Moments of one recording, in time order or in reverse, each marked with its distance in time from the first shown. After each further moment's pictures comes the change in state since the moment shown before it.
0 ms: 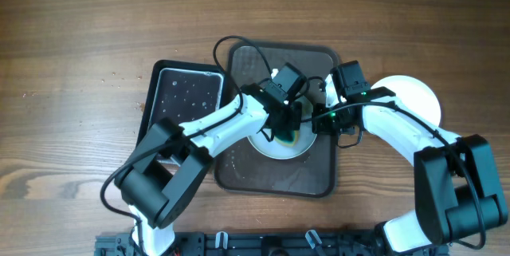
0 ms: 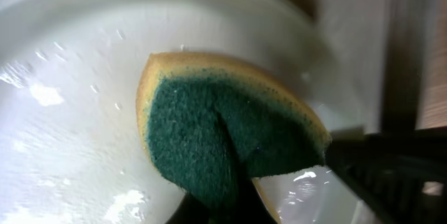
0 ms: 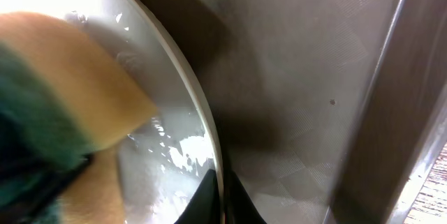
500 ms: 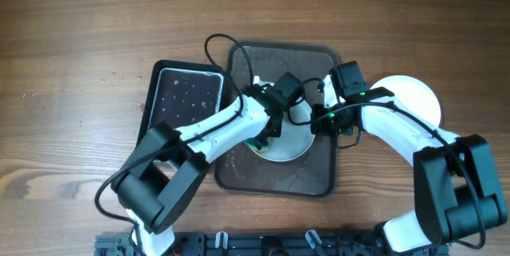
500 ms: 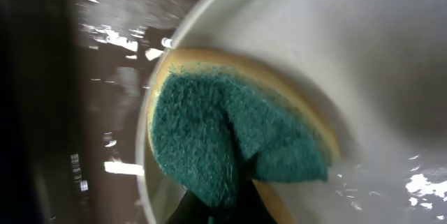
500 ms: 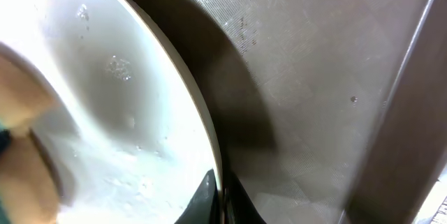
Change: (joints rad) left arm -0.015 -0.040 0.005 -0.284 -0.349 -0.079; right arm 0.006 0.001 0.000 0.000 -0.019 0.000
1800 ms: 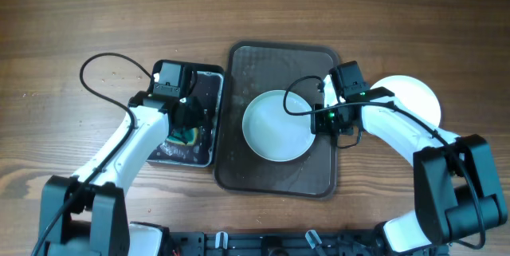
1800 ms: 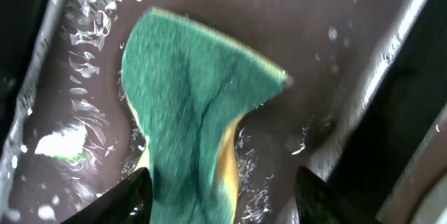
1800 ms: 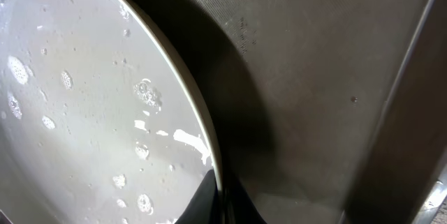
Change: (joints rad) left arm 0.556 -0.371 -0.356 0.134 0.165 0.163; right arm 0.000 0.000 0.000 0.001 0.000 0.000
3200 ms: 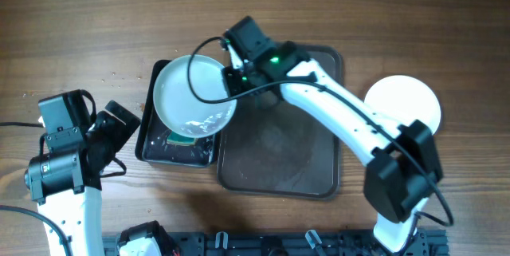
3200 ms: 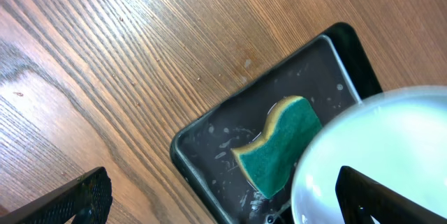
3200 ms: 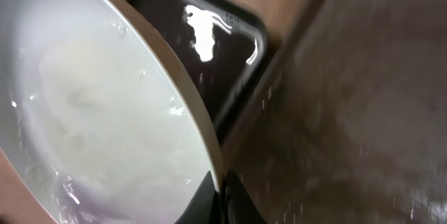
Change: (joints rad) left arm 0.495 -0.549 0.096 -0.409 0.042 -0.134; right arm 0.455 0.267 0.810 -0.248 0.193 0.061
